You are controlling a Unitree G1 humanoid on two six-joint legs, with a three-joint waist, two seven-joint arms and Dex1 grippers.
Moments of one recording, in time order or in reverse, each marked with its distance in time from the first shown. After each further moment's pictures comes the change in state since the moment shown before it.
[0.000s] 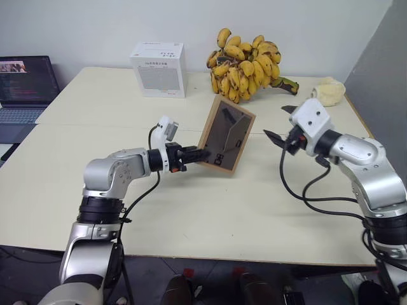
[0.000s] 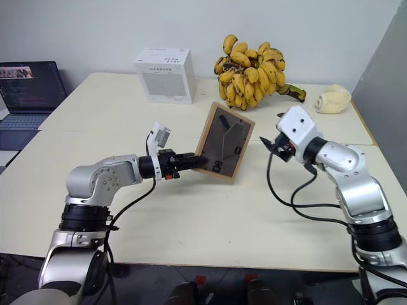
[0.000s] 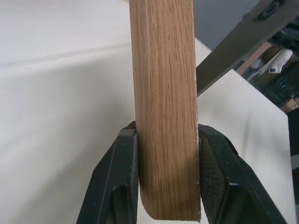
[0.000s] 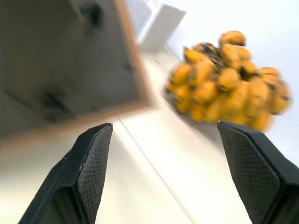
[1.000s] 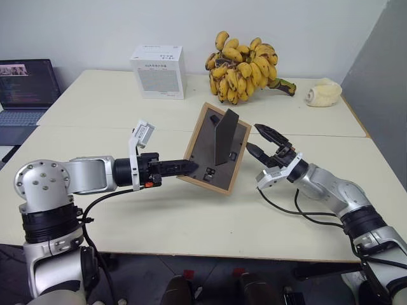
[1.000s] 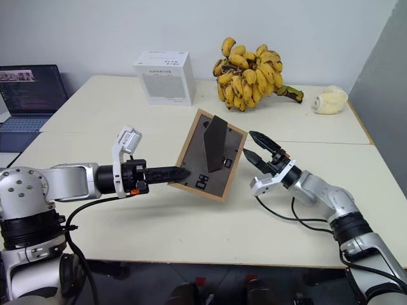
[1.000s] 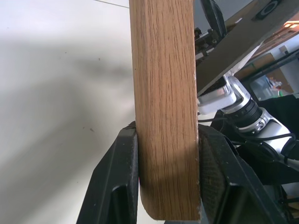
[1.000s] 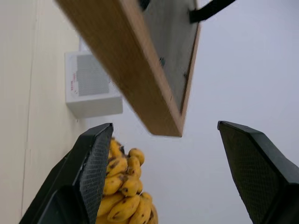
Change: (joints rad) left arm 0.035 0.137 0.312 -0.146 -0.790 0.563 0.553; right arm -0.106 0.139 0.272 0.622 -1.008 -1.052 -1.017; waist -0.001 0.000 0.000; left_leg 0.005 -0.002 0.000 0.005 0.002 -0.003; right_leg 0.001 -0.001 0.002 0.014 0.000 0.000
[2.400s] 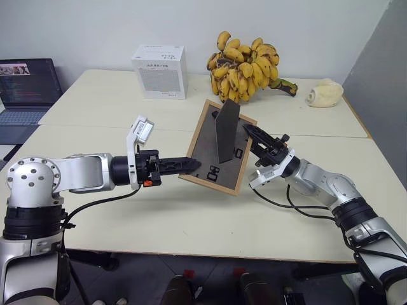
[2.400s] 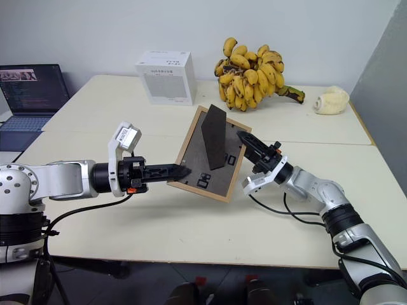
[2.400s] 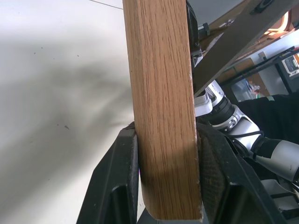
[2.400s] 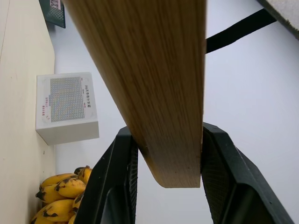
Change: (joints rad) left arm 0.036 0.185 -0.218 0.036 -0.417 -0.235 0.162; right arm -0.052 0.013 0.034 0.019 -0.049 0.001 -0.101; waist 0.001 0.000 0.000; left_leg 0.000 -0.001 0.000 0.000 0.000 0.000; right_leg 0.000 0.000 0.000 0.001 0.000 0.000
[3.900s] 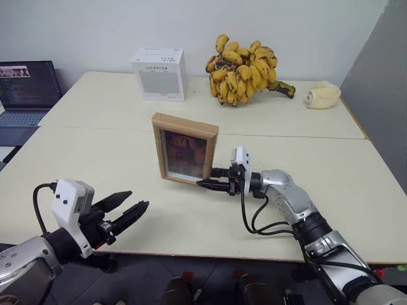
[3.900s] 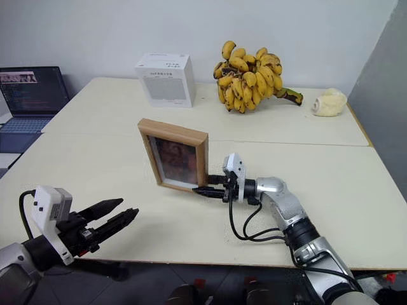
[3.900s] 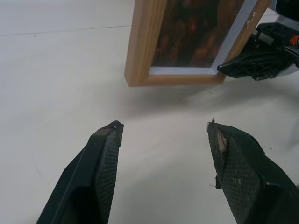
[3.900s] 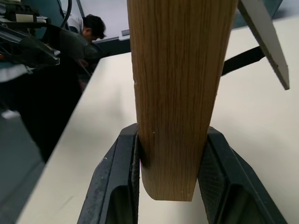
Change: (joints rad) left arm 1.034 -0.081 0.528 -0.751 0.778 -0.575 -0.333; right arm 0.097 0.361 -0.065 -0.113 1.467 0.955 1.570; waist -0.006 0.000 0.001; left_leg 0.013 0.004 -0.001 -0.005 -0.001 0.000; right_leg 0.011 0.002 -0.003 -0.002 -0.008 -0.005
